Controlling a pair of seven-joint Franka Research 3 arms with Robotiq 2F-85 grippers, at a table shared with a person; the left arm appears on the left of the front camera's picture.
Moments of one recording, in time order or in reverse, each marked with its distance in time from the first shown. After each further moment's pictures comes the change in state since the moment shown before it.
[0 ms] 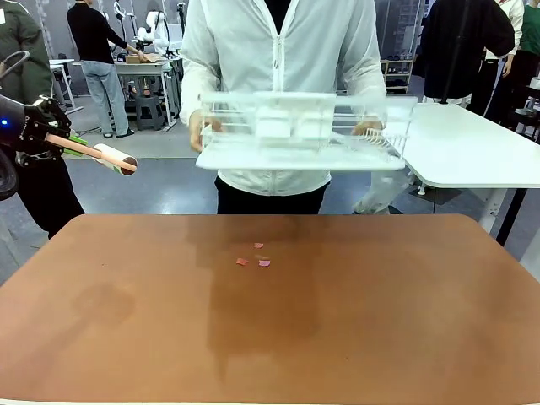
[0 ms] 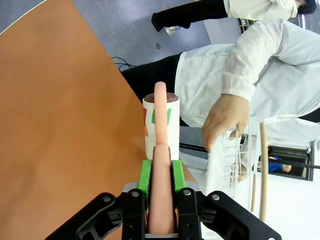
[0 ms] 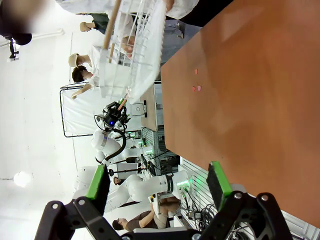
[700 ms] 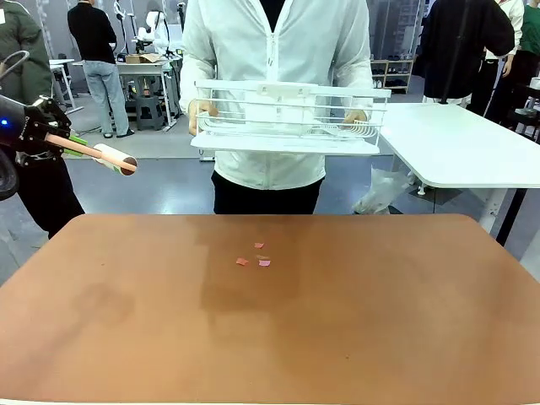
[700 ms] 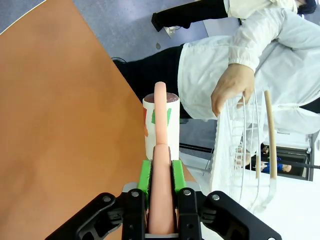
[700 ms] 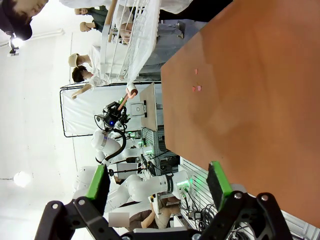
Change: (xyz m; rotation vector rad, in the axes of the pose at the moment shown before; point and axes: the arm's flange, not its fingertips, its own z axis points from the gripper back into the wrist) left arm 0.000 0.000 0.000 0.000 0.000 0.000; right arm 0.000 0.000 0.000 0.000 0.000 0.000
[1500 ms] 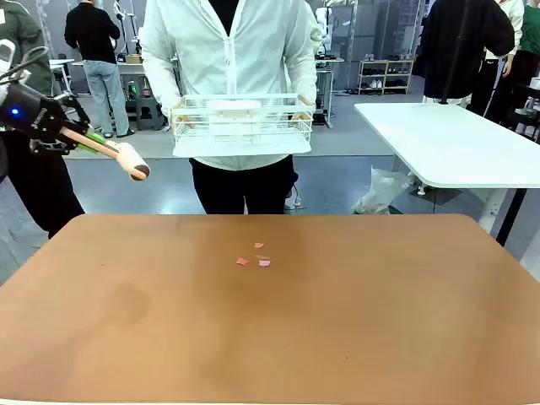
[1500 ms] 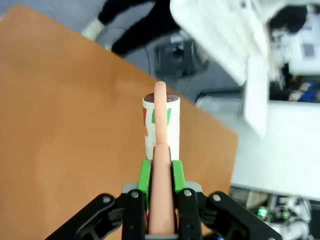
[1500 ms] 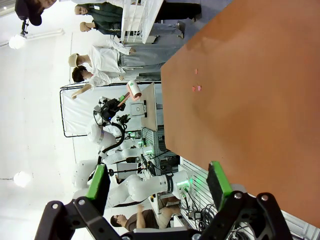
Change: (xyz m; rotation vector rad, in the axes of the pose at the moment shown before) left arm 0.011 -0.038 -0.036 0.074 0.283 -0.353; right arm 0.000 0.000 0.000 0.000 0.000 0.000
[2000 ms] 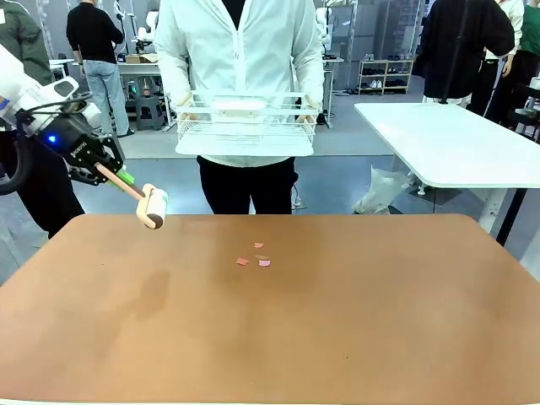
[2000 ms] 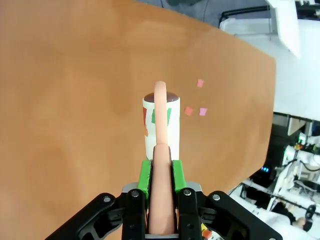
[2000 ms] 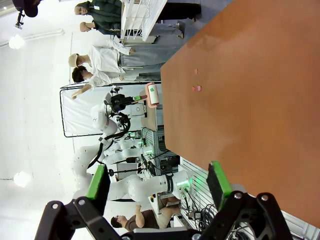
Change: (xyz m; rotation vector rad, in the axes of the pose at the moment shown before) left arm 0.014 0.018 -0.080 0.085 0.364 -0.241; right arm 0.000 0.000 0.000 0.000 0.000 0.000
